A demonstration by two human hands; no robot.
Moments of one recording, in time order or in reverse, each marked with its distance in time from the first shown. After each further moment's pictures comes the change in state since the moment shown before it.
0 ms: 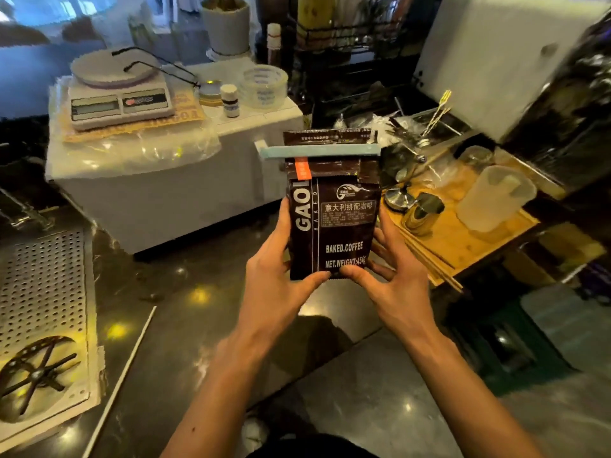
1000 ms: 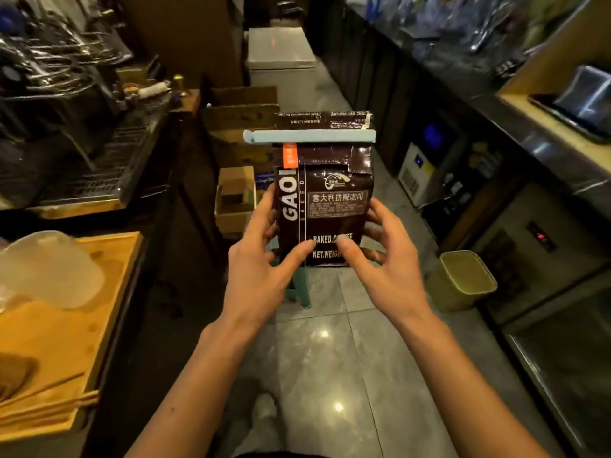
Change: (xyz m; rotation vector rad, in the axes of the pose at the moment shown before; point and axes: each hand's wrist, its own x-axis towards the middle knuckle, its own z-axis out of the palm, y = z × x) left_hand -0.075 0.248 0.489 -0.349 -0.987 0.436; right_hand -0.278 0.069 -0.423 -0.213 1.216 0.283
